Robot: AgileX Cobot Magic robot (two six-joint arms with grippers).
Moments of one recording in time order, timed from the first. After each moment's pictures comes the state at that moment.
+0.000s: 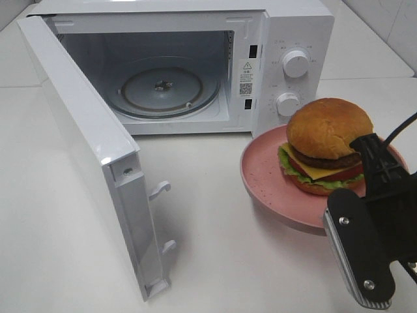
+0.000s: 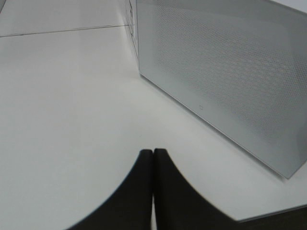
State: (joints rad) left arm -0.22 0.00 -0.51 -0.03 1.05 0.01; right arm 0.74 1.15 -0.47 -0.43 0.54 -0.80
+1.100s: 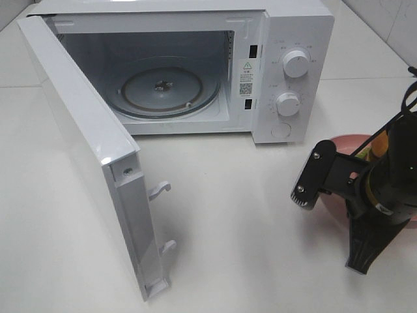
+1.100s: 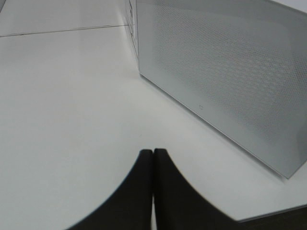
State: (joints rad) left arm -0.22 0.00 -0.51 -0.03 1.05 0.01; right arm 0.60 1.60 -0.56 -0.90 0.51 0.33
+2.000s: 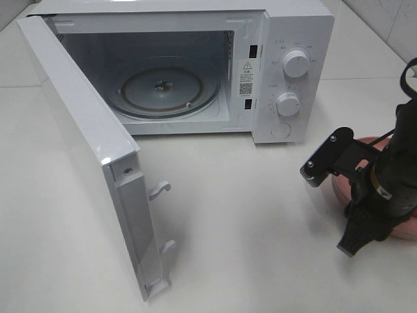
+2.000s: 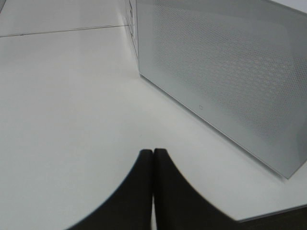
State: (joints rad) left arm -0.22 0.00 -0.51 -0.03 1.05 0.01; right arm 0.49 1.63 -0.60 -0.79 0.47 0.37
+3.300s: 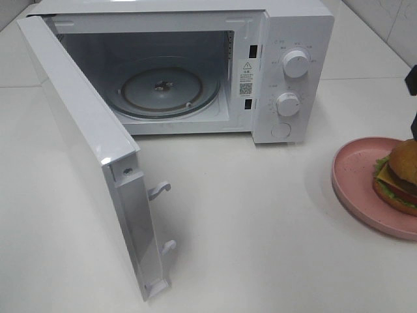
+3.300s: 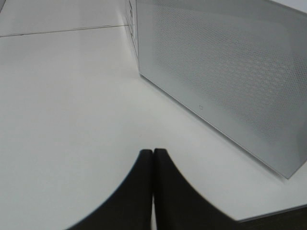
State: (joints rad) left arm -0.22 0.00 -0.51 -0.03 1.05 0.01; right arm 0.14 1.26 -1.01 -0.09 1.05 0.23
